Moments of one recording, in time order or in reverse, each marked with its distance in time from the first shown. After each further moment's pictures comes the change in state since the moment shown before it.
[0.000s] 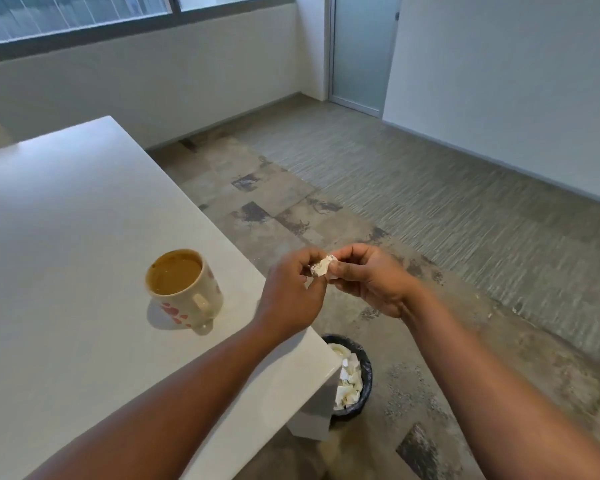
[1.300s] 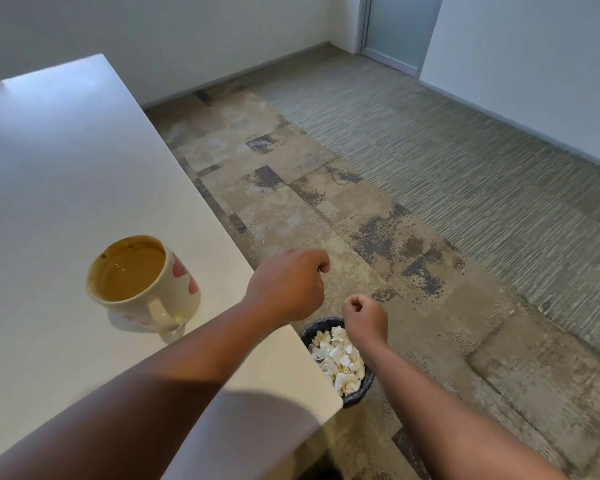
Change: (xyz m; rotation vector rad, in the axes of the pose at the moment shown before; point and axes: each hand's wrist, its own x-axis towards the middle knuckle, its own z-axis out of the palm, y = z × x) left_hand 0.056 -0.062 0.029 0.658 -0.334 -0.116; right_hand 0.083 0.192 -0.055 -0.733 0.637 0.197
